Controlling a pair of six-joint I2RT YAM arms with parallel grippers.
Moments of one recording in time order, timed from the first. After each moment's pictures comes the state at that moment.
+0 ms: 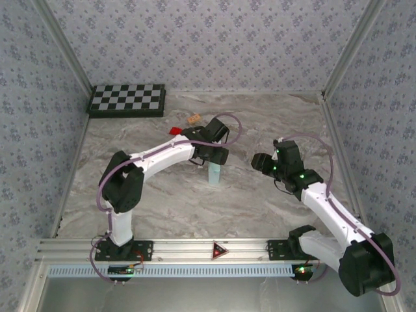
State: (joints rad) left arm -0.83 1.90 1.54 -0.72 -0.13 -0.40; right arm 0.33 1.01 0.65 -0.37 -0.12 0.63
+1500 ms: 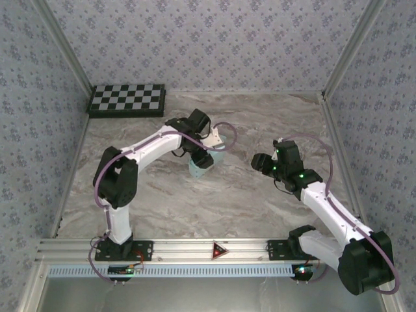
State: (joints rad) left arm -0.66 1.90 1.54 -0.84 0.20 0.48; right arm 0.33 1.02 0.65 -0.36 -0.13 0.63
